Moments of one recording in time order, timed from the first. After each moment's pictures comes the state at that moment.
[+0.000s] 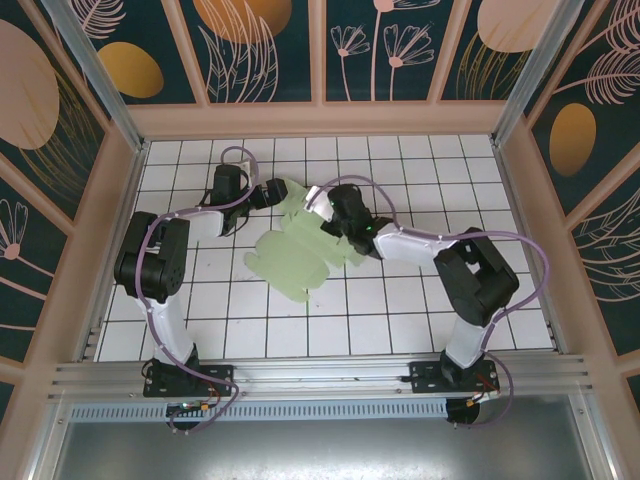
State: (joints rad) left arm -0.23 1.92 1.06 0.28 0.33 -0.52; right arm 0.70 1.77 1.07 0.08 0.20 -0.52
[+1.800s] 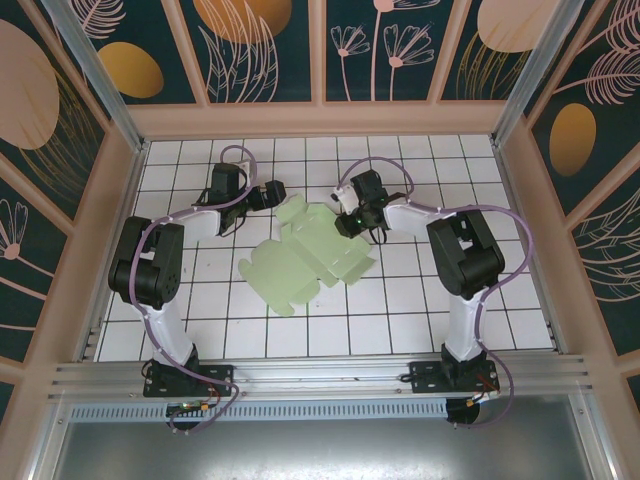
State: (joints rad) left arm -0.23 1.87 1.06 0.18 0.32 -0.47; right arm 0.50 1.96 1.25 -0.29 -0.23 -0.13
